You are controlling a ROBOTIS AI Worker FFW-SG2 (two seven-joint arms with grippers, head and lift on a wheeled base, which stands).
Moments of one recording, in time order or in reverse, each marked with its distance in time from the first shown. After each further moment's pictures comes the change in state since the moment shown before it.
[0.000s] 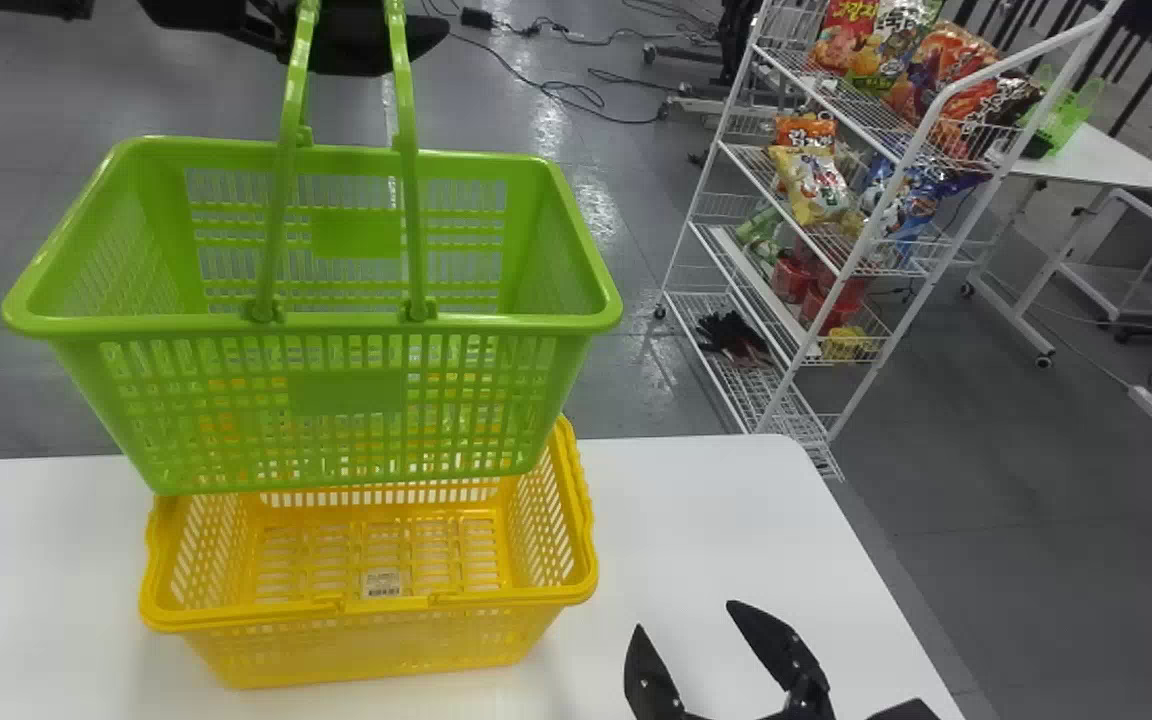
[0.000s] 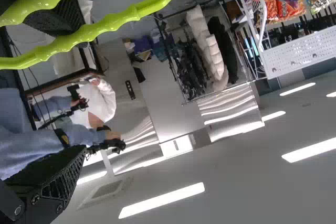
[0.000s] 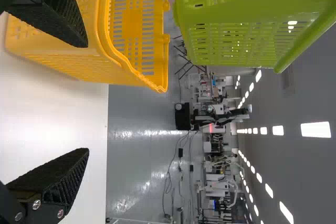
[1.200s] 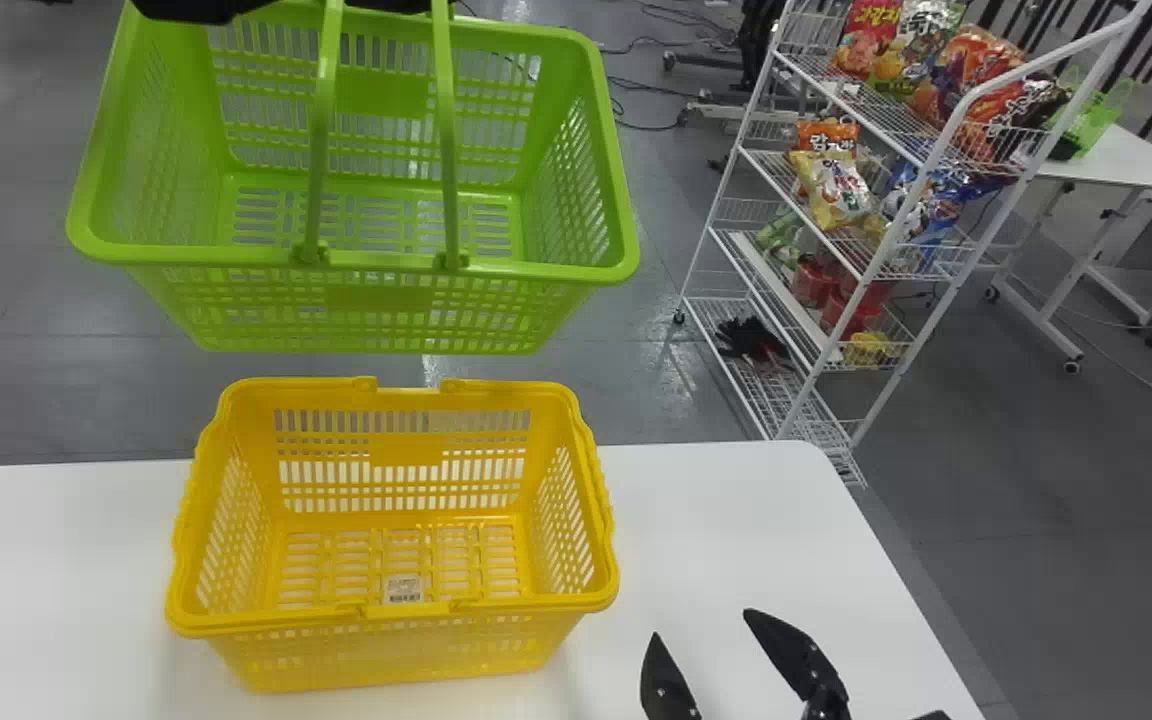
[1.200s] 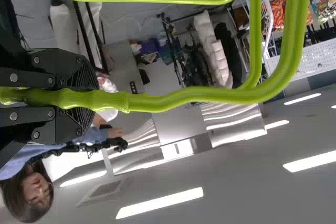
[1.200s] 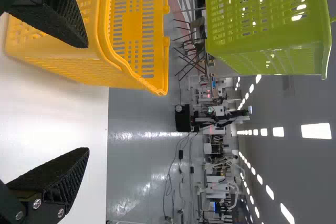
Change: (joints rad) left arm -0.056 0.053 -0.092 0.059 0.073 0.020 -0.004; right arm 0.001 0.000 0.006 -0.001 0.000 0.000 0.000
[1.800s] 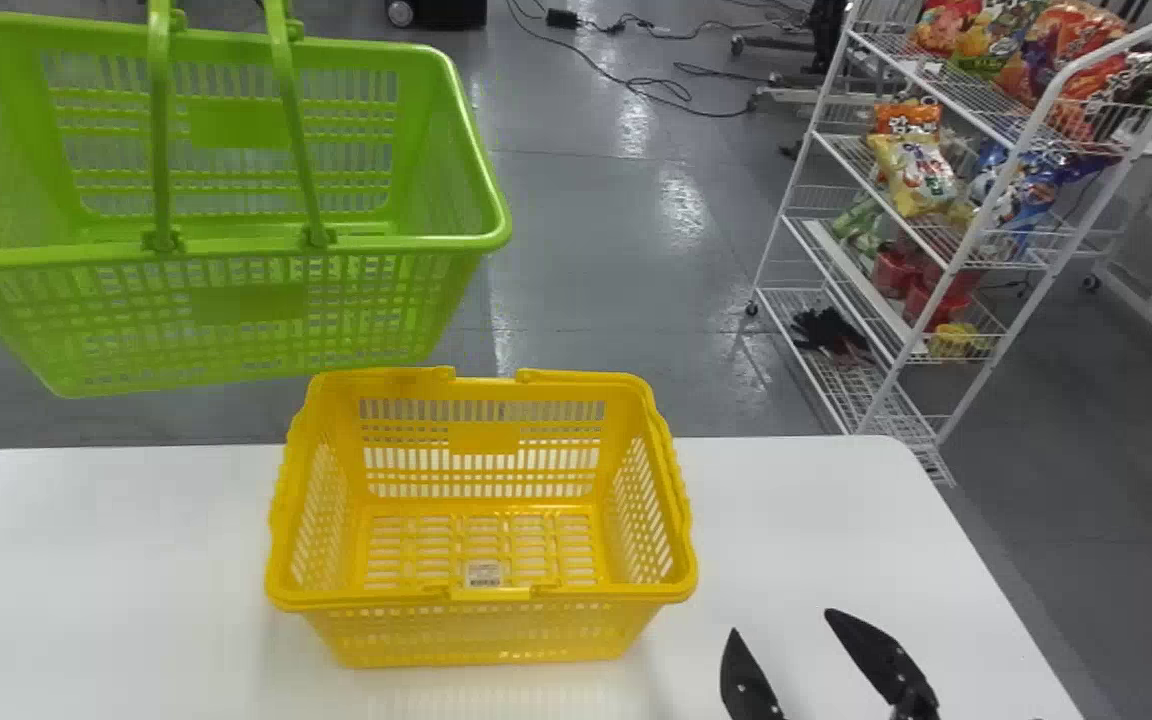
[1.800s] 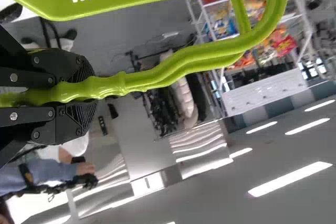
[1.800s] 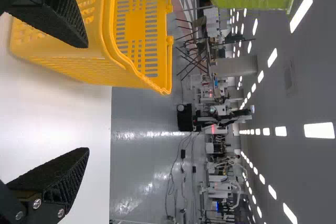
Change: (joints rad) left arm -0.023 0.322 -0.099 -0.067 0.003 0.000 -0.040; right arm -0.010 0.000 0.003 0.015 0.000 0.000 0.002
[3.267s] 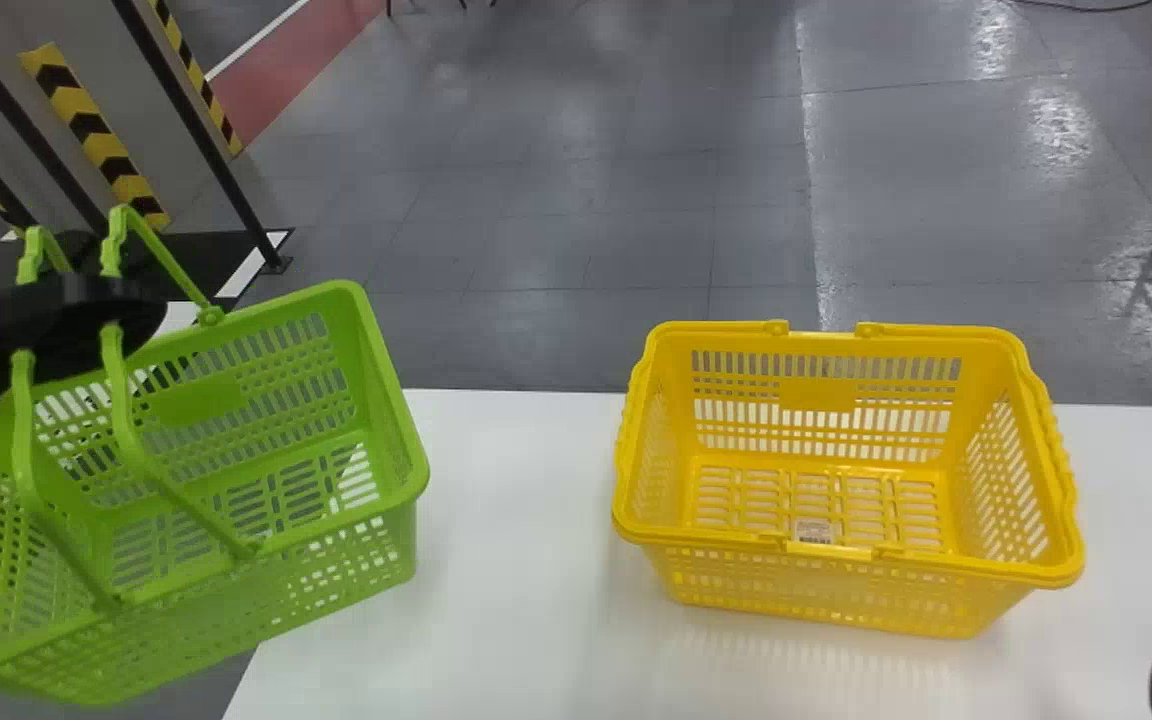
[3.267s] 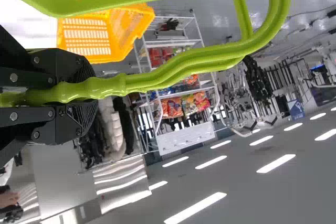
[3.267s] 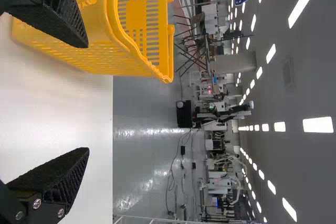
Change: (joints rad) left arm 1.672 0.486 1.231 -0.758 0.319 0.000 -0.028; right arm -0.023 -0.012 -0.040 0.061 -0.039 -0.030 0.028
